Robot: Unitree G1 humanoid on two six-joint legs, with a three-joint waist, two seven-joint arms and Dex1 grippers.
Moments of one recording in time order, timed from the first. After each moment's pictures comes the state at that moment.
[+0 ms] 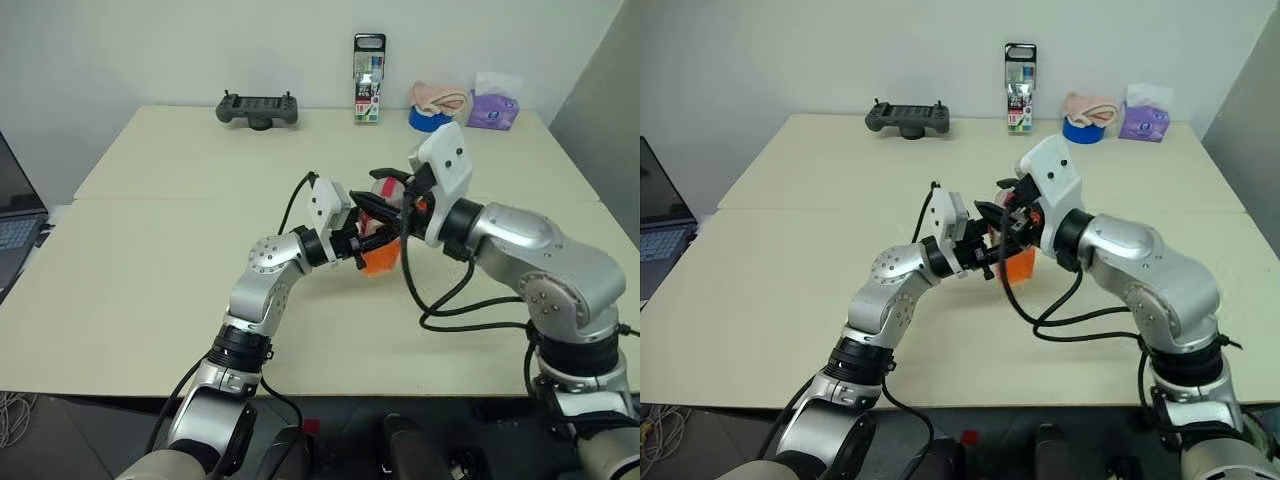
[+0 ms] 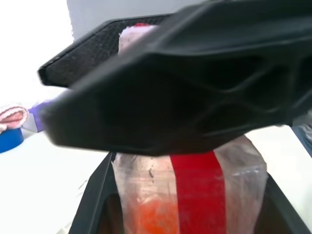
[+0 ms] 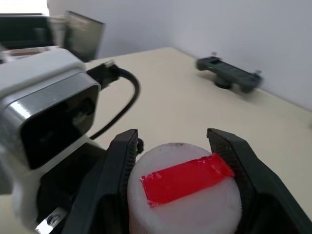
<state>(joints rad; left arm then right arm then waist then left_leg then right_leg) -0.63 0.16 -0.17 0.13 -0.34 0.13 -0.91 -0.75 -0.60 0.09 -0.38 0.63 0.86 0.63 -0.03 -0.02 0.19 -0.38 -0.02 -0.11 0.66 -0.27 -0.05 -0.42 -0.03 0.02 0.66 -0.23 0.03</state>
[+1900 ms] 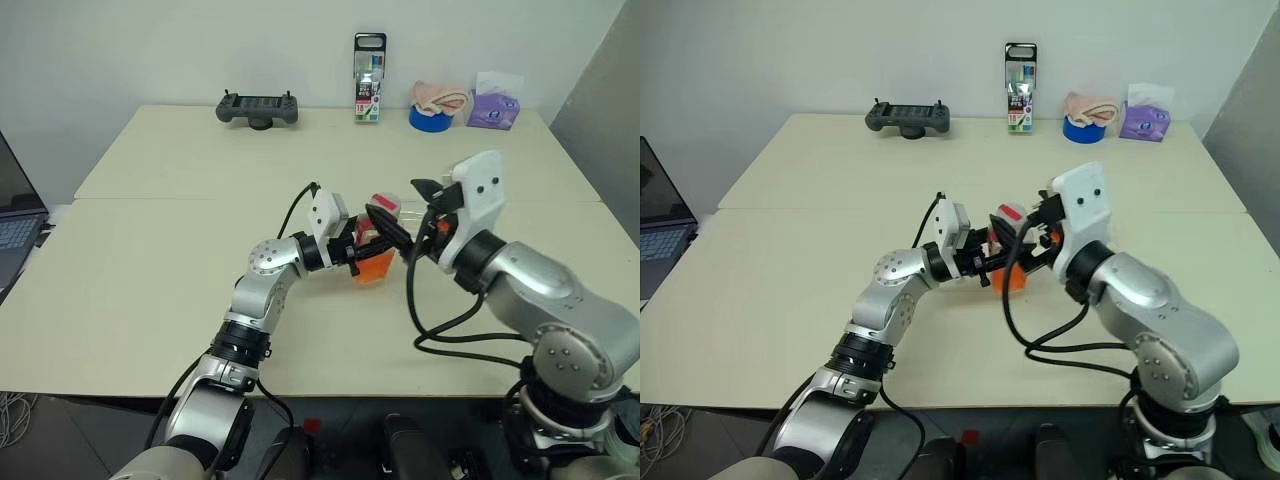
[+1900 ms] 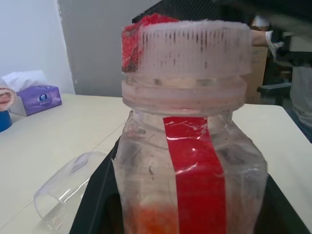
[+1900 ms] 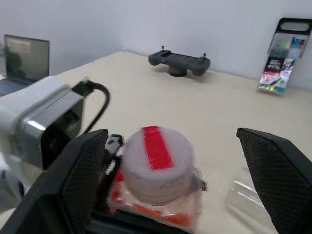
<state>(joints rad) -0.67 0.16 -0.15 0.29 -0.33 0.04 -0.97 -0.56 -0.19 -0.07 -0.86 0.55 1.28 0.05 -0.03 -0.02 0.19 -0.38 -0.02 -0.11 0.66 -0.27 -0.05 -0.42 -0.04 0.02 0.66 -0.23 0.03</state>
